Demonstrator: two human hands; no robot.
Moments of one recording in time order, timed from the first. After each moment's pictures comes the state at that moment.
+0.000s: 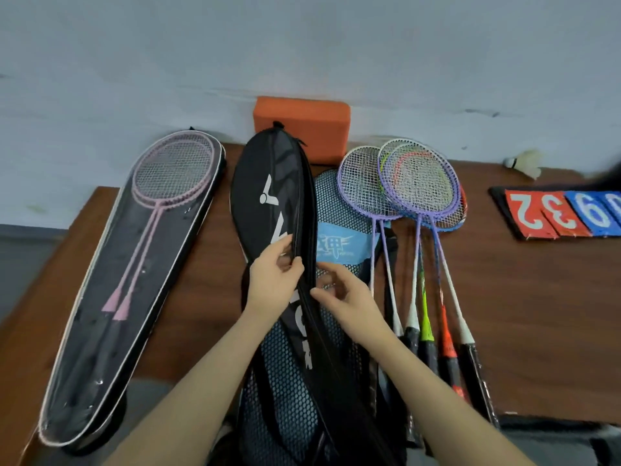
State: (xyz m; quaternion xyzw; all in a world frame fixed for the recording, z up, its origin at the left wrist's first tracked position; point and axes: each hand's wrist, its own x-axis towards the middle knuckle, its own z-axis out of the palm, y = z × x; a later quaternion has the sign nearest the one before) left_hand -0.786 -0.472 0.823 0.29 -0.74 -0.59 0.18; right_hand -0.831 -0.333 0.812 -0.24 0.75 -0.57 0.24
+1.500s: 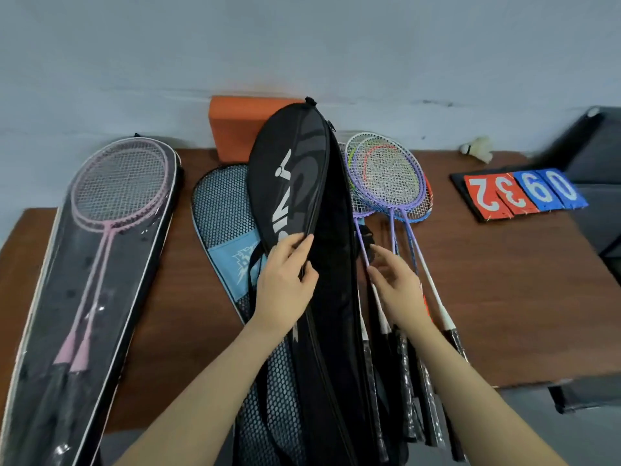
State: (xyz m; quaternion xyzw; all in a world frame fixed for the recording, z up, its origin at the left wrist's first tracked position) left_hand -0.818 -0.456 0.822 0.07 -0.90 -0.38 0.23; right_hand -0.891 -0.265 0.785 -0.13 0.87 -0.48 0.02
